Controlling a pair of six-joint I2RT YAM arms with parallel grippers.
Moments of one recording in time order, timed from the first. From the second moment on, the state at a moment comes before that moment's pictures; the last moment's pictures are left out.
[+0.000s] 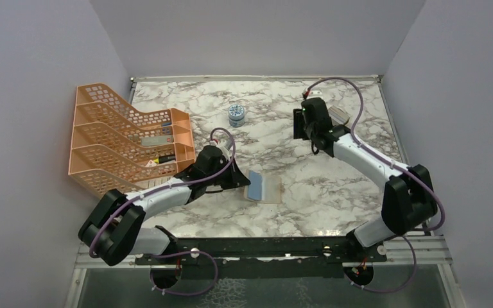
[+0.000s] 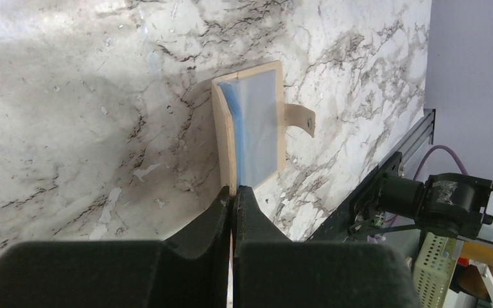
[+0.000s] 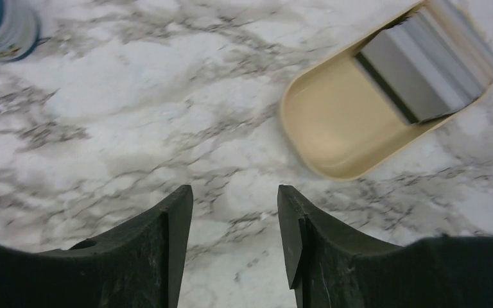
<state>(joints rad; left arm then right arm) -0.63 1.29 0.52 0.15 0.35 -0.81 0.52 1.49 1.08 -0.26 0.34 0.25</state>
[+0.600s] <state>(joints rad) -0.63 1.39 0.55 0.18 0.39 -0.80 0.23 1.97 1.57 -0.29 0.33 -0.15</state>
